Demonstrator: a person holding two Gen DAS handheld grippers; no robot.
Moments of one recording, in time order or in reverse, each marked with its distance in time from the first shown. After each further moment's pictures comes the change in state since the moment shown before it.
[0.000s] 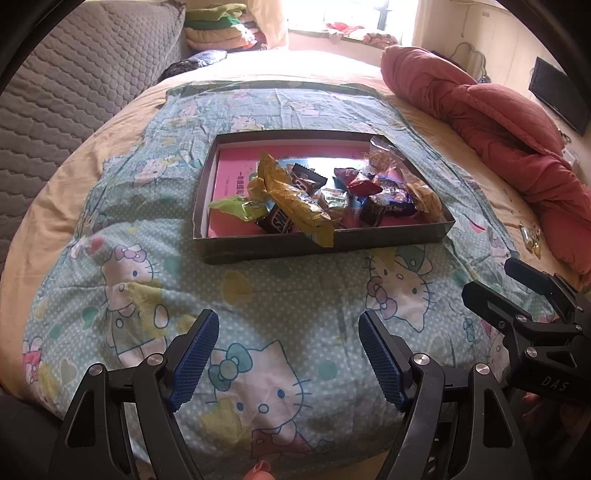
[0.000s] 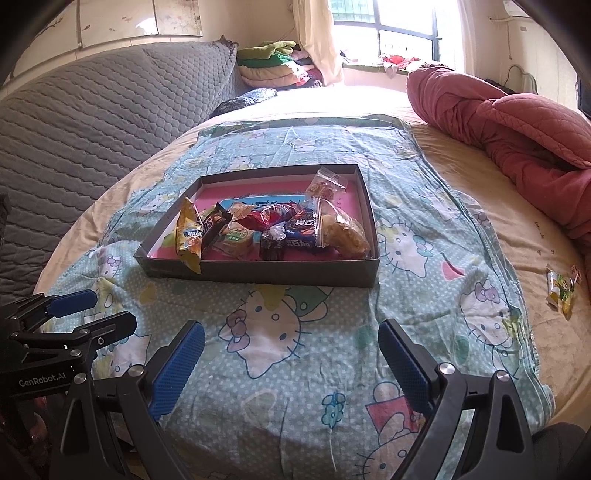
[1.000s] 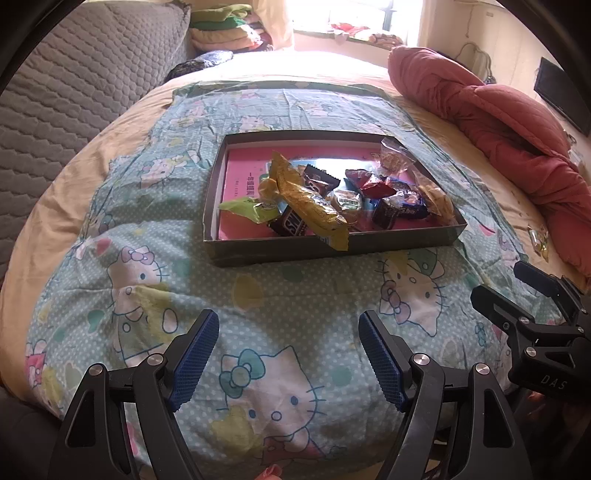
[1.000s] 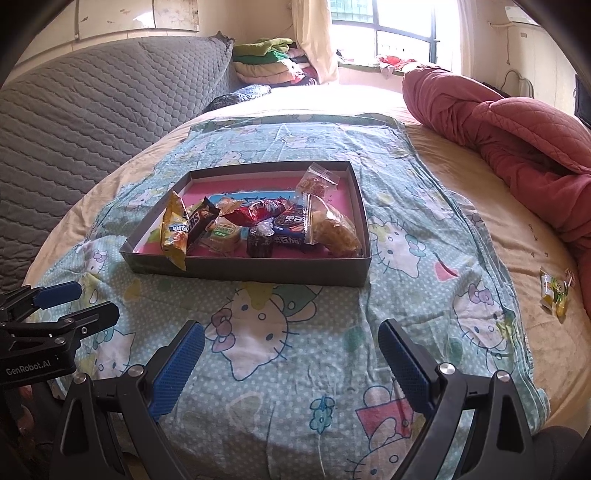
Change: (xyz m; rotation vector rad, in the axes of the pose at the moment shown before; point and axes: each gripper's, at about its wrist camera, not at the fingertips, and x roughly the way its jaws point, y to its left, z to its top) left arm 0.005 0.006 0.003 -0.007 -0.004 0.029; right arm 0.009 -0.002 -0.001 -0.018 0.008 -0.044
